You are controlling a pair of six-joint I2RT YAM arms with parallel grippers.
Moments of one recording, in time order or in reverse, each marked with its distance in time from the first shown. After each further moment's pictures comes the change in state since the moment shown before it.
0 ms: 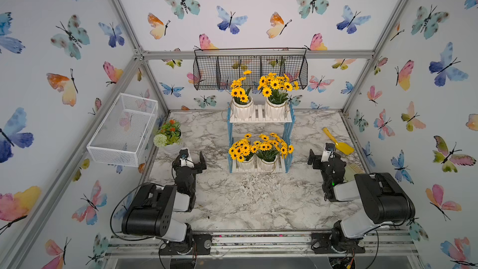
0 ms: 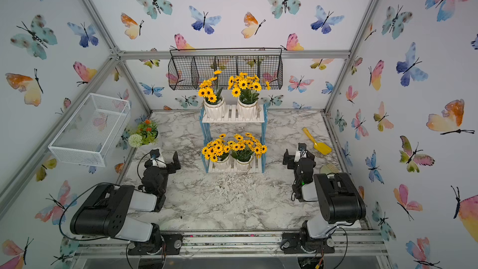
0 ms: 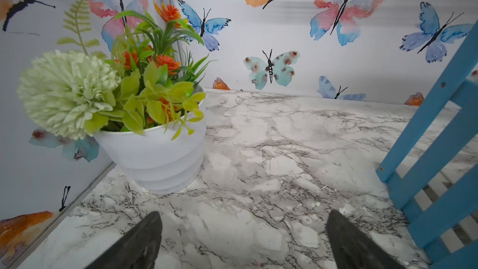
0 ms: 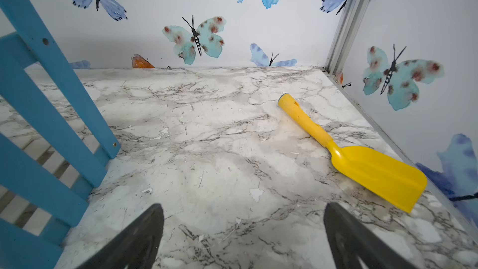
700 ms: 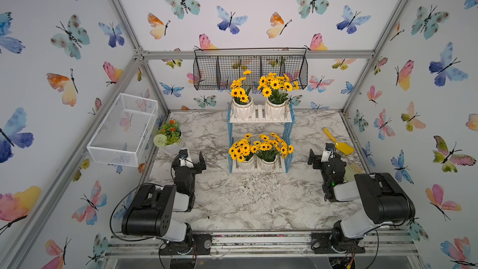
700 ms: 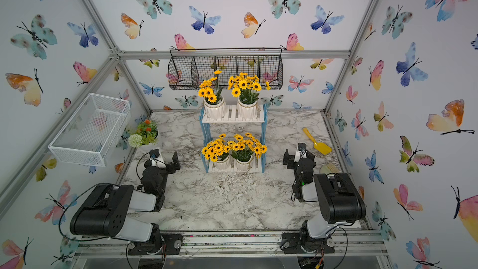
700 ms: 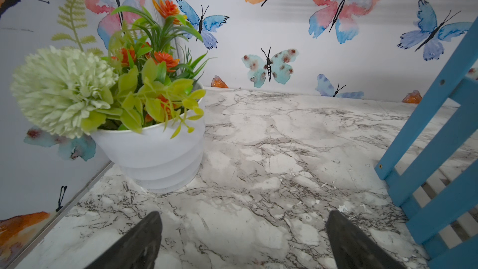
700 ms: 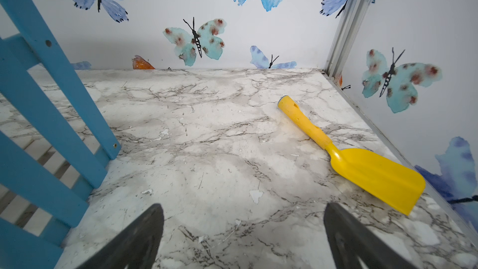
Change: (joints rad) left arm 0.019 -0.002 0.000 -0.009 0.034 0.000; right arm 0.000 0.000 -0.005 0.008 0.000 -0.007
